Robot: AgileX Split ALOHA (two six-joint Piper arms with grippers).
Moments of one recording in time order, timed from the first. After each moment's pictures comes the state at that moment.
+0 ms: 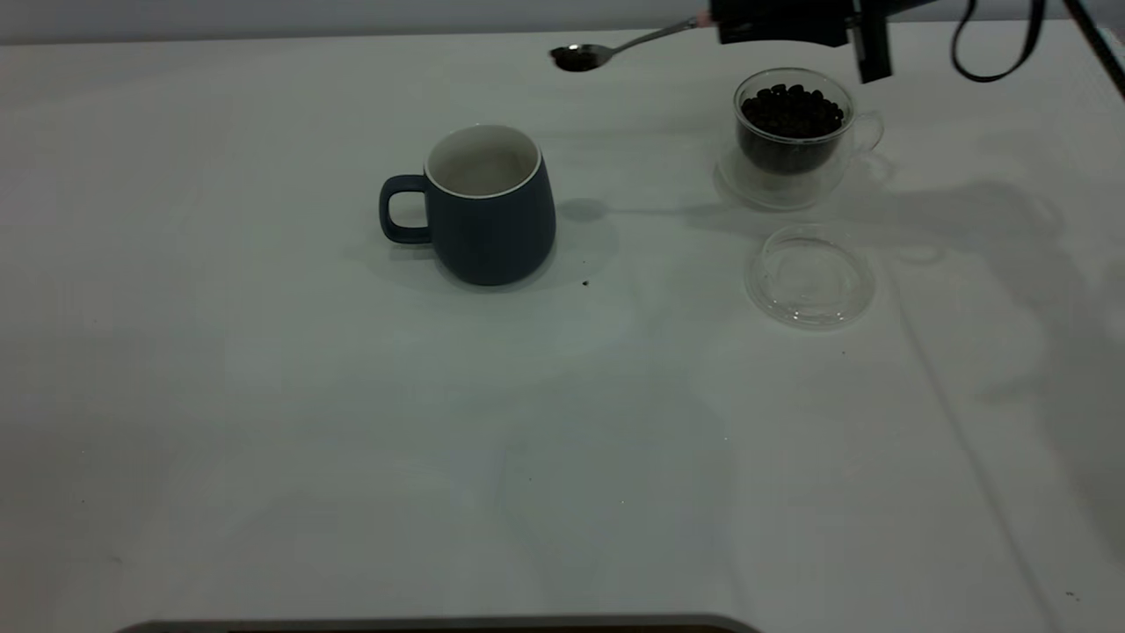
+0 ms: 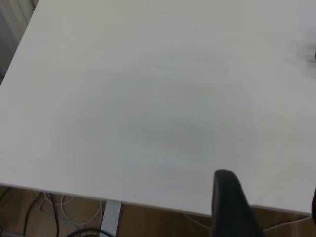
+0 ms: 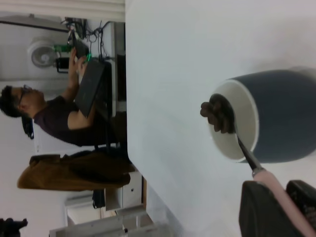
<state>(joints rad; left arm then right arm) 0.01 -0.02 -0.49 0.09 1.14 -0.14 0.03 2.45 -1.59 1.39 1.16 -0.84</state>
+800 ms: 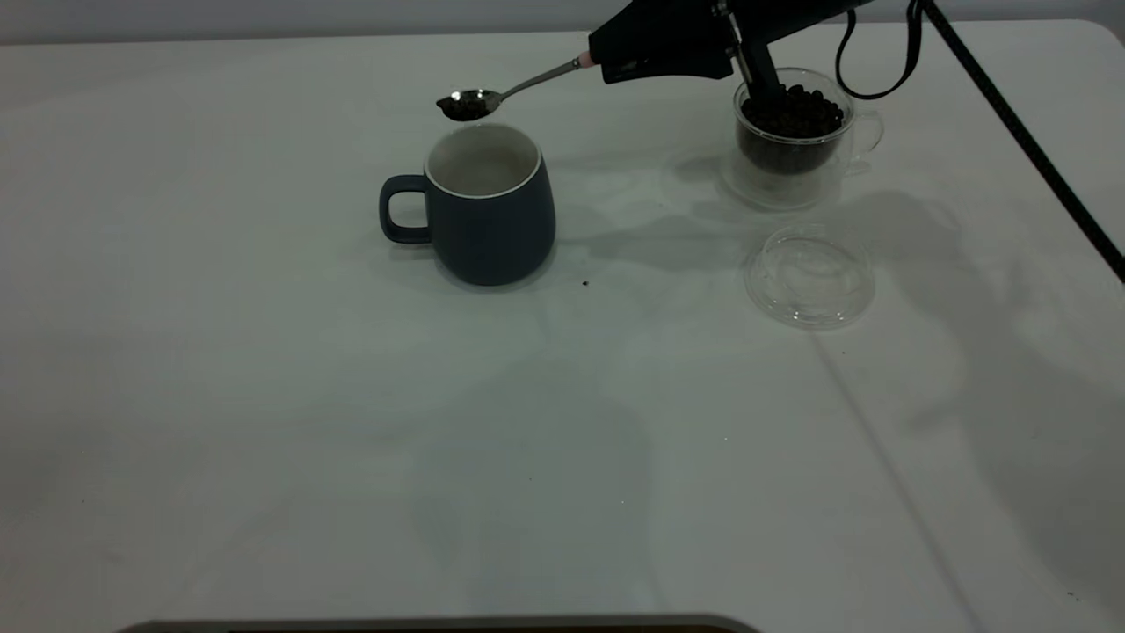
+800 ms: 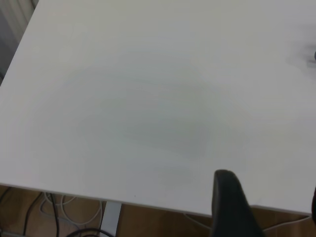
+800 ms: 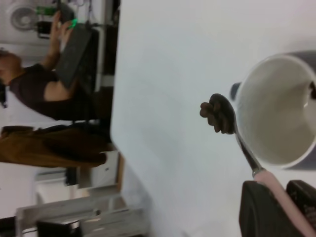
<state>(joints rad) 0.01 -0.02 -0.49 0.09 1.14 -0.14 0.19 2.45 -1.59 1.42 1.05 -0.89</state>
